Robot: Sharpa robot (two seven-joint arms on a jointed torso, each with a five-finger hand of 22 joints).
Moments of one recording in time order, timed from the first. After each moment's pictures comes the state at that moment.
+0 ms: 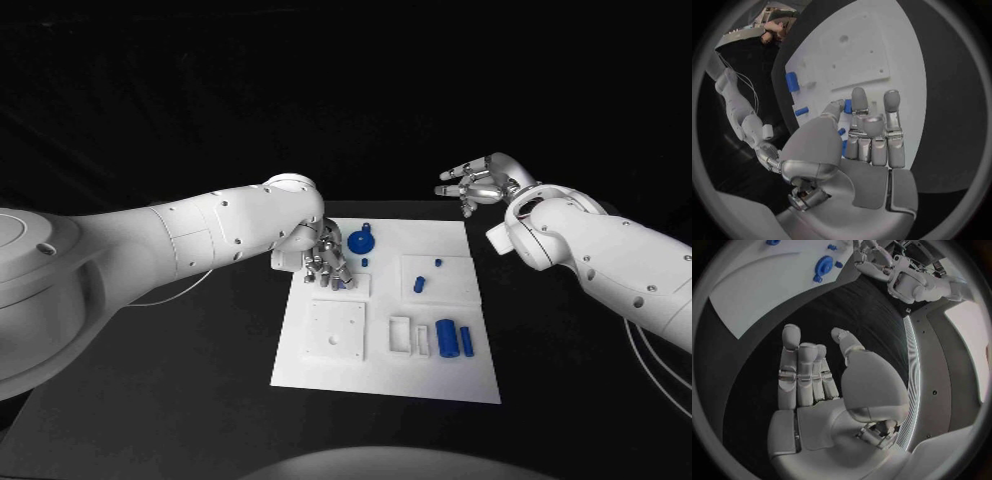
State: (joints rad) left arm 1.36 -0.37 -0.23 0.99 -0.89 0.46 -0.51; left_hand 1.16 0.05 0.06 -0.02 0.58 1.25 0.01 0.07 0.68 1.46 -0.06 0.47 0.40 1.38 -0.12 1.25 0.60 0.03 1.26 -0.13 0.44 1.31; right arm 1.03 -0.64 0.34 1.14 -1.05 -0.31 -0.05; right_hand 1.24 -0.10 0.11 -0.11 0.57 1.01 0.11 0.06 0.07 1.07 0.02 0.98 0.86 1.35 -0.05 0.94 0.91 0.11 1.47 -0.07 0.20 1.31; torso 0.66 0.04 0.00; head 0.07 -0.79
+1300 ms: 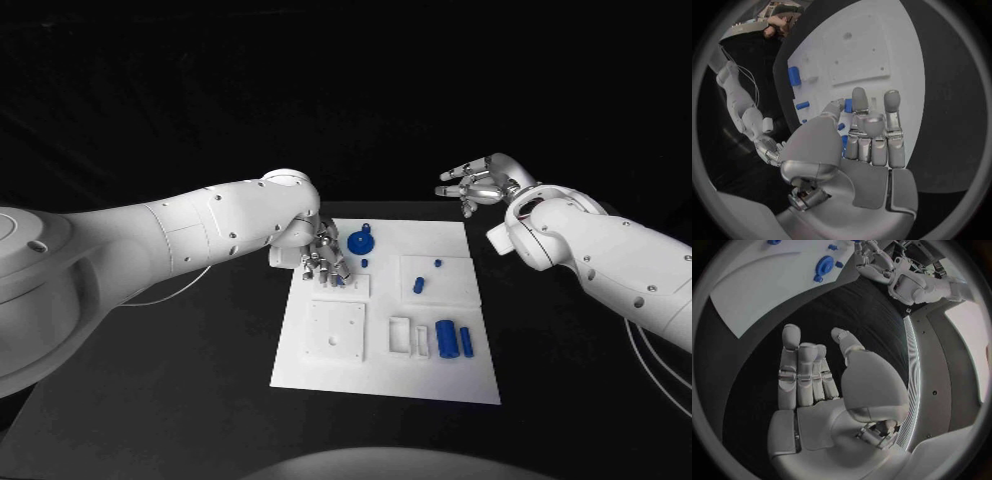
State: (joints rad) left arm 1.38 -0.38 -0.23 0.99 -0.84 0.44 -0.54; left_hand 1.16 0.05 0.06 -0.02 0.59 1.25 0.01 0.06 0.69 1.46 -0.06 0.47 0.40 1.37 -0.11 1.26 0.61 0.03 1.26 -0.13 0.45 1.31; right arm 1.03 -0.64 0.34 1.14 -1.05 -0.31 -0.05; right_hand 1.24 -0.10 0.11 -0.11 0.57 1.01 0.11 0.06 0.07 1.07 0.02 0.98 0.86 1.35 -0.05 0.94 0.91 0.11 1.47 -0.07 0.20 1.31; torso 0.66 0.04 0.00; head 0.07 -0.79
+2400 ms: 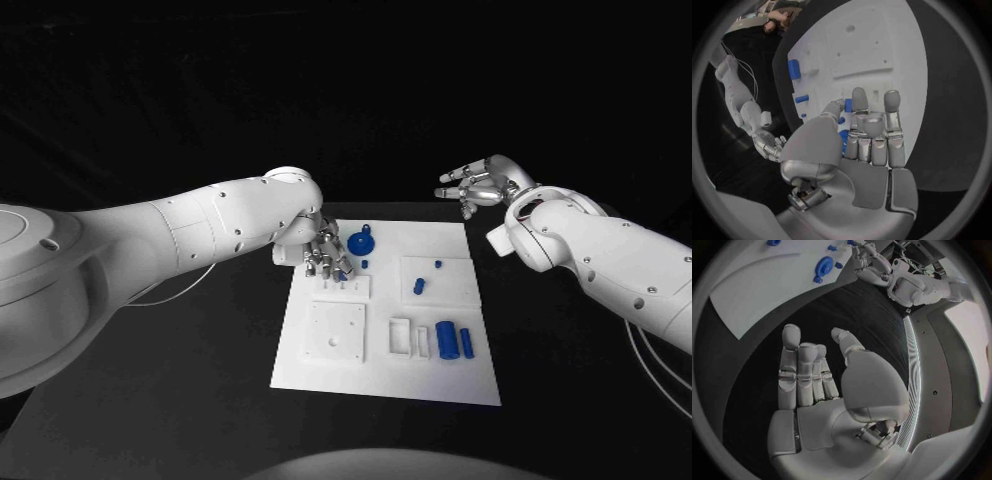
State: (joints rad) left arm 1.38 -0.36 -0.23 0.96 -0.82 0.41 -0.55; left_hand 1.15 0.05 0.06 -0.02 0.59 1.24 0.01 0.06 0.70 1.46 -0.06 0.47 0.41 1.38 -0.11 1.26 0.61 0.03 1.26 -0.13 0.45 1.31; right arm 1.03 -0.64 0.34 1.14 -1.05 -0.30 -0.05; right_hand 1.24 -0.10 0.11 -0.11 0.57 1.01 0.11 0.06 0.07 1.07 0.02 0.98 0.86 1.35 -0.05 0.94 0.91 0.11 1.47 -0.07 0.20 1.31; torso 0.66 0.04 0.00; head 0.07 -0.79
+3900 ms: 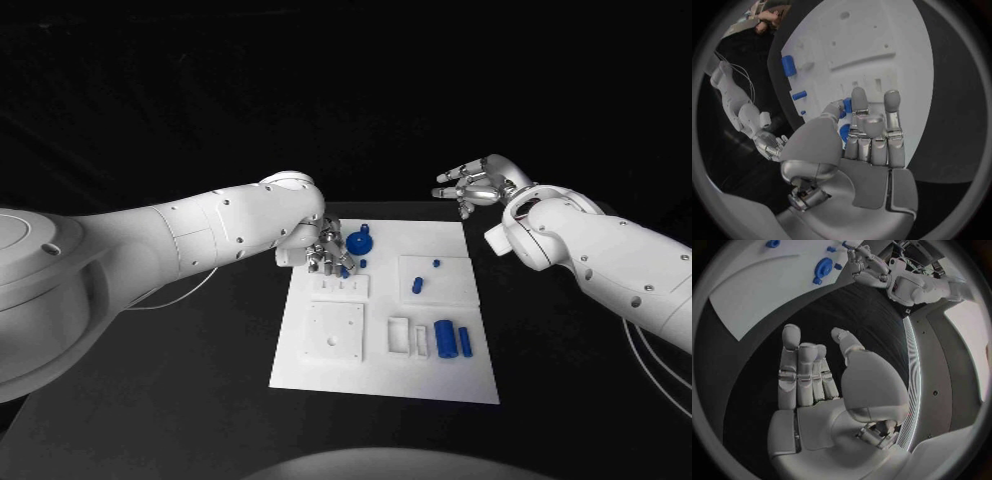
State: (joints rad) left arm 1.37 -0.36 -0.23 0.97 -0.90 0.33 -0.51; left_hand 1.15 0.06 0.06 -0.02 0.58 1.25 0.01 0.07 0.69 1.46 -0.05 0.47 0.41 1.38 -0.11 1.27 0.61 0.03 1.26 -0.13 0.45 1.31; right arm 1.03 -0.64 0.34 1.14 -1.05 -0.29 -0.05; right_hand 1.24 -0.10 0.11 -0.11 0.57 1.01 0.11 0.06 0.07 1.07 0.02 0.98 0.86 1.35 -0.05 0.94 0.91 0.11 1.47 -0.07 0.20 1.31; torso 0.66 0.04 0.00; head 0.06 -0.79
